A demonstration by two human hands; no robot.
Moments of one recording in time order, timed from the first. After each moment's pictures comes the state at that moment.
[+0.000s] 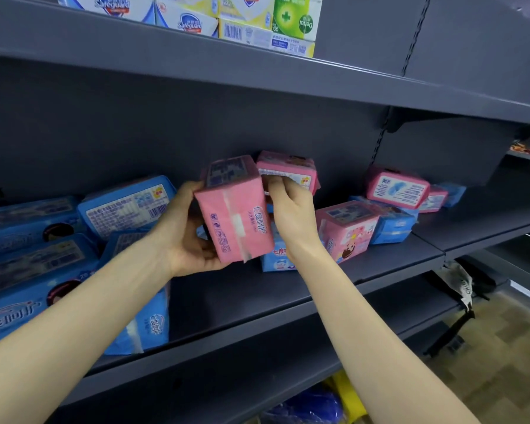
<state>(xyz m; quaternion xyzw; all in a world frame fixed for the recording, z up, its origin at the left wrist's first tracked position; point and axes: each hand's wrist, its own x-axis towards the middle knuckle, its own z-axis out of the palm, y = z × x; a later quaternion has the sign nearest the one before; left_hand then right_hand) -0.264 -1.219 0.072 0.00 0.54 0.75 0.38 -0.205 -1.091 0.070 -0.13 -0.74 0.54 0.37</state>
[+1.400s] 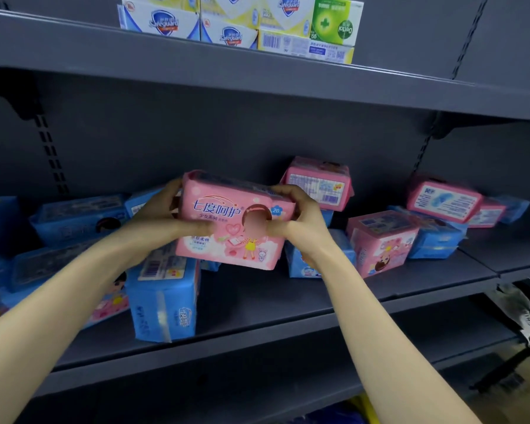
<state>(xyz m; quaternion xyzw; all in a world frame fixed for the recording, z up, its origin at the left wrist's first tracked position) -0.289 -1.284 0.064 0.25 0.75 0.61 0.09 -0.210 -1.088 0.062 -0.03 -0.77 0.60 0.22</state>
